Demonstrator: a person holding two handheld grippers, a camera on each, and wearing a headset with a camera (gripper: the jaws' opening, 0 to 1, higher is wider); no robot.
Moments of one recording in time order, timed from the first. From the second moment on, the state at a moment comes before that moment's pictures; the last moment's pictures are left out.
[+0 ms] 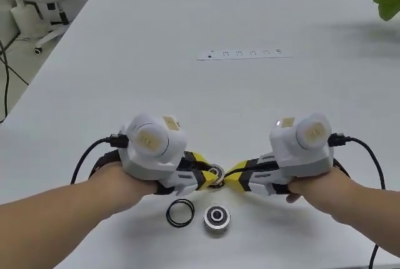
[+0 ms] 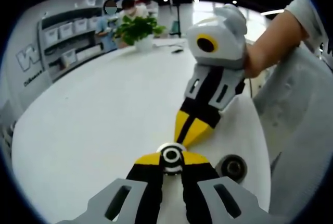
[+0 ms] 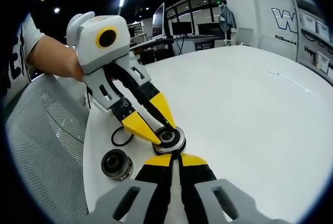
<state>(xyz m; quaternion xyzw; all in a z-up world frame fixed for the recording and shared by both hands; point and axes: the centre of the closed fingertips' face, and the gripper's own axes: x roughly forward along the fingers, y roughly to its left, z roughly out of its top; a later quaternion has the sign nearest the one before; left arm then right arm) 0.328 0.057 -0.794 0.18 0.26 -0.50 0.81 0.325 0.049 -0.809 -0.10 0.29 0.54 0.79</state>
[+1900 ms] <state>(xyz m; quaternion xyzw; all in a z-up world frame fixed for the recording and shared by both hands) 0.330 0.057 -0.795 0.19 0.26 -0.49 0.81 0.333 0.052 -0.790 0.04 0.31 0.51 0.80</state>
